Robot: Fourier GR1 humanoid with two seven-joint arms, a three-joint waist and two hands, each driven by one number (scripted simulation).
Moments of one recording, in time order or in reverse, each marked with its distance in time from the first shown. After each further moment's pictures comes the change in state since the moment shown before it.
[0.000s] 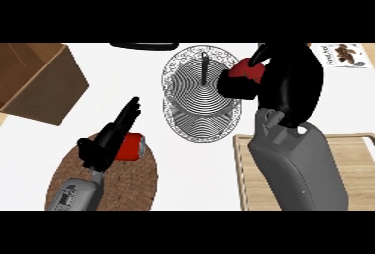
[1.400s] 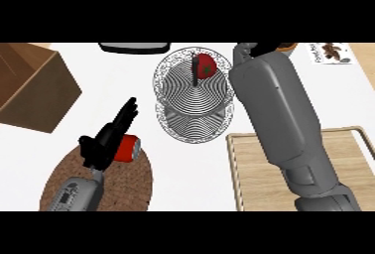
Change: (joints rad) left arm -0.006 -0.010 0.026 0.041 -0.012 0.014 -0.007; right arm -0.379 0.004 -0.257 0.644 -0.267 -0.625 -0.088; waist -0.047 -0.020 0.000
